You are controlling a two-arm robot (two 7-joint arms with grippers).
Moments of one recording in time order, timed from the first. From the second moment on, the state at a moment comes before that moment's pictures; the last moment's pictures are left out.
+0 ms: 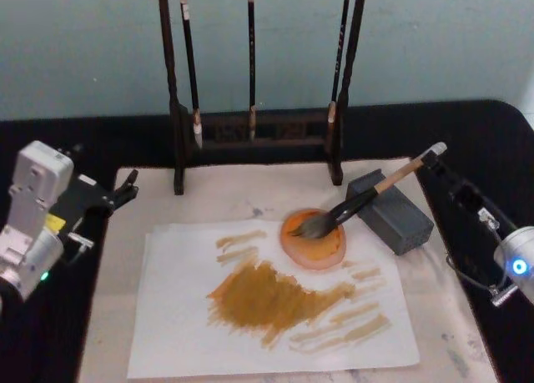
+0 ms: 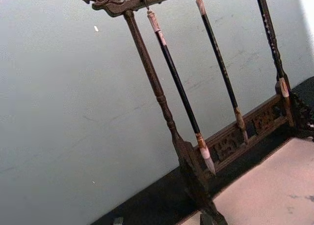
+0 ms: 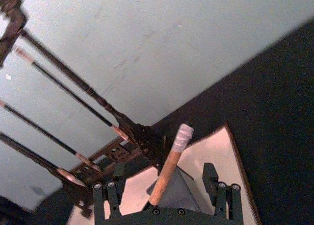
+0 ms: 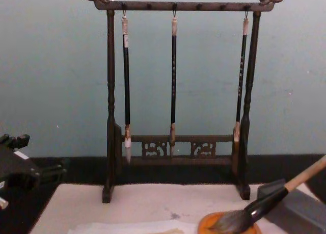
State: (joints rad) left arm -0.20 0.60 0.45 -1.41 -0.25 -0.12 0.03; right arm 0.03 0.52 -0.27 -1.58 1.22 0.03 0.01
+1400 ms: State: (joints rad) left arm -0.20 0.60 0.45 -1.41 -0.25 -0.12 0.03; right arm 0.24 0.53 -0.61 -1.46 0.21 -0.02 -0.23
